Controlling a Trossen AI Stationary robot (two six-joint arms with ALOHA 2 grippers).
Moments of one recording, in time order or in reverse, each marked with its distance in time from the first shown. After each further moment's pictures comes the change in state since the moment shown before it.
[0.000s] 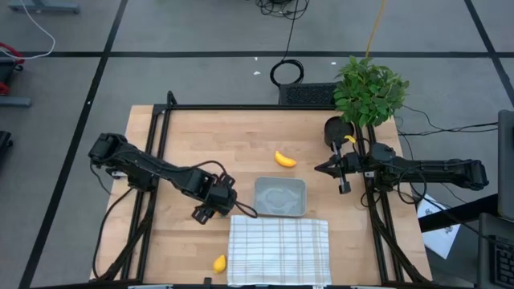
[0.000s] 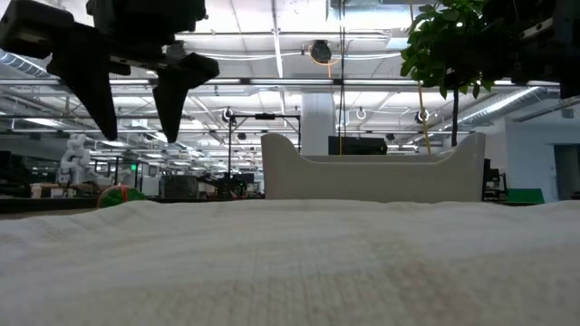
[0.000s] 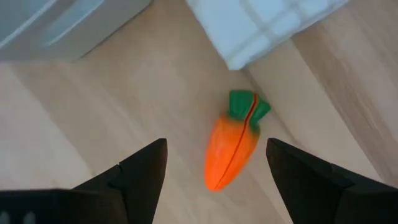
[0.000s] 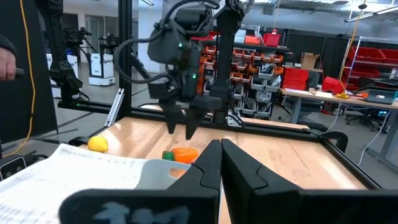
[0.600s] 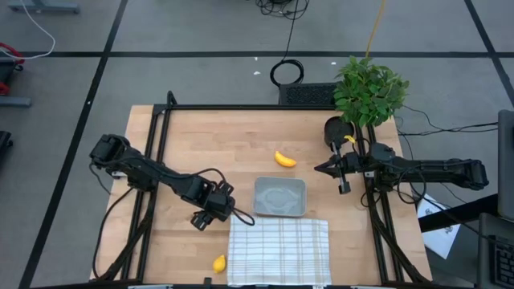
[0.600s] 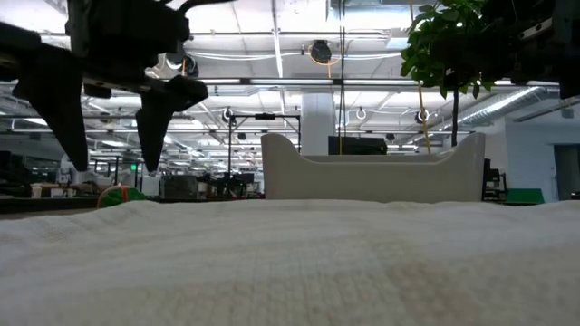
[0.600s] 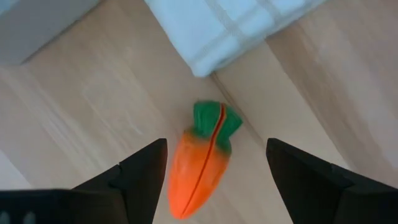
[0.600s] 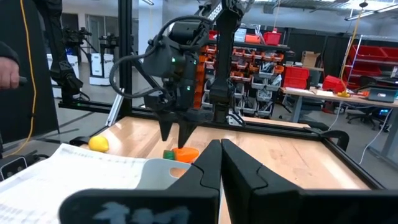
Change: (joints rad) left arm -0.038 0.012 -0.109 0.118 0.044 -0.042; right arm 0.000 0.008 0.000 0.003 0.000 0.007
